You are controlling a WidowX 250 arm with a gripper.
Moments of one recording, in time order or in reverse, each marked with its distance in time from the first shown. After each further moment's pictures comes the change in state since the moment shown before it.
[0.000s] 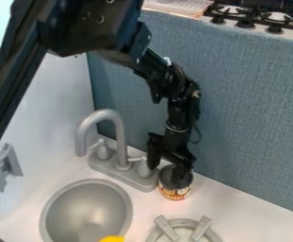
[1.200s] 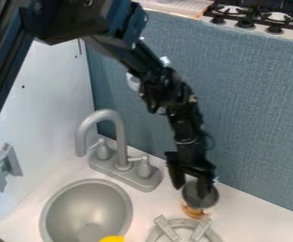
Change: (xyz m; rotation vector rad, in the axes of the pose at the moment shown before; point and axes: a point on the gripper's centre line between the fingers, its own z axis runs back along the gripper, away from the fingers) arm -0.004 -0.078 0.013 -0.350 -0.154 -0.083
